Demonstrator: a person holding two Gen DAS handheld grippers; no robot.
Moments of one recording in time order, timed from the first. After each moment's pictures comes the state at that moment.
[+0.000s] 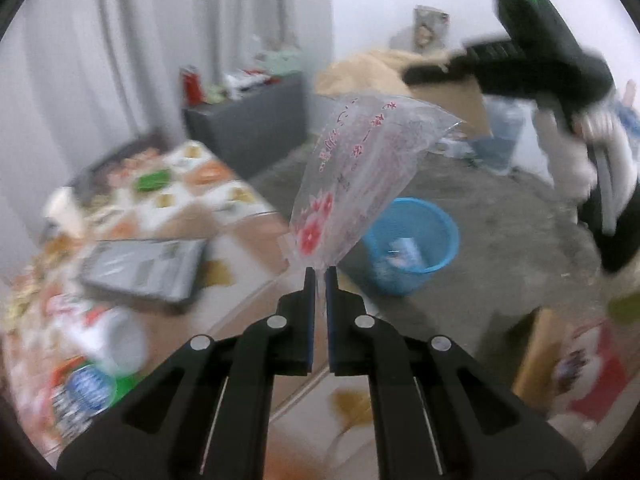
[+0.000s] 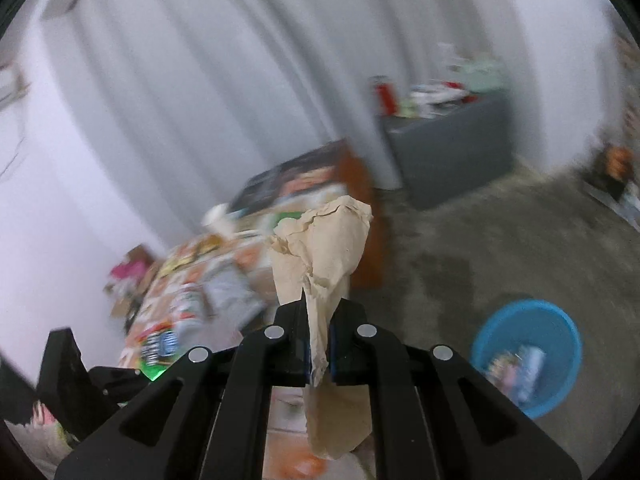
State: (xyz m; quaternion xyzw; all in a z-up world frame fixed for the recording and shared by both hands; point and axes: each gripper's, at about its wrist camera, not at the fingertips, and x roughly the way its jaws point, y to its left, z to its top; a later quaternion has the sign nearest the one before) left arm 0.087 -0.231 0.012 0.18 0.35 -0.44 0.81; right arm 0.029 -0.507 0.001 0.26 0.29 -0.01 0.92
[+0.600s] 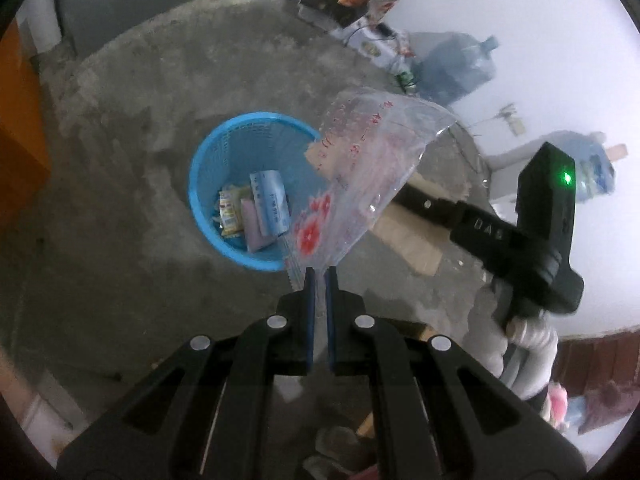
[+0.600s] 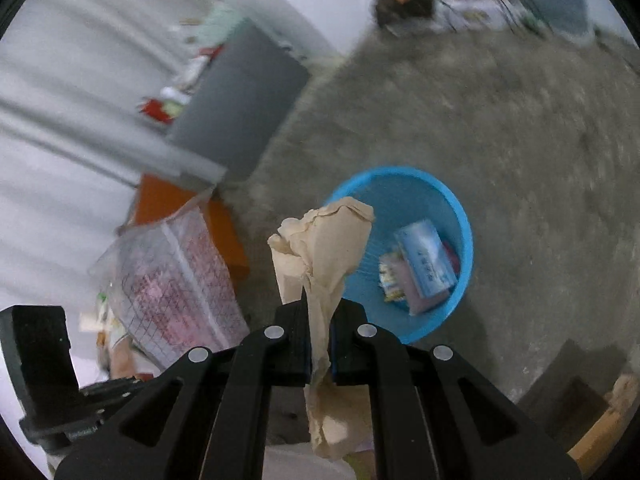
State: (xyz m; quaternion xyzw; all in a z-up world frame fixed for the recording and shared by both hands) left arm 0.130 -0.527 -0.130 0.13 0.61 -0.49 0.61; right arm -0.013 -0.688 -0.236 0.50 0.34 -0.21 0.77
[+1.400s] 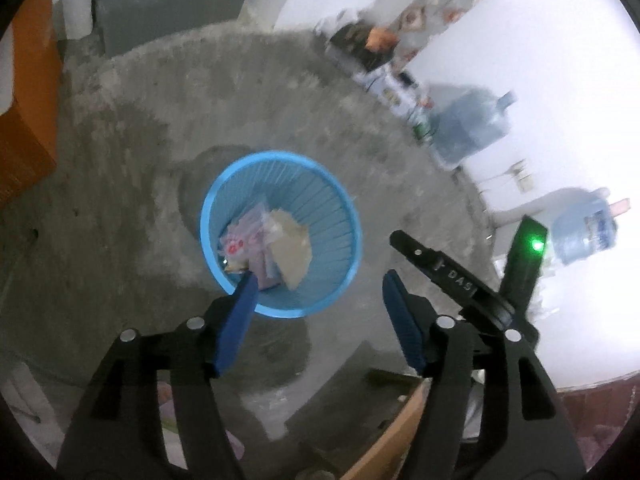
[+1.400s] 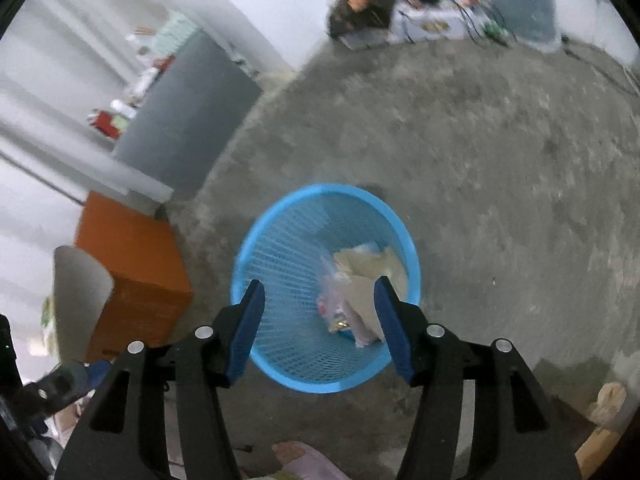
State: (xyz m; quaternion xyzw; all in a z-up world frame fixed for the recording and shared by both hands) left arm 0.160 -0.511 -0.127 0.04 0.58 -0.47 0.66; right arm -0.023 -0.692 -0.244 0.44 0.33 -0.27 0.79
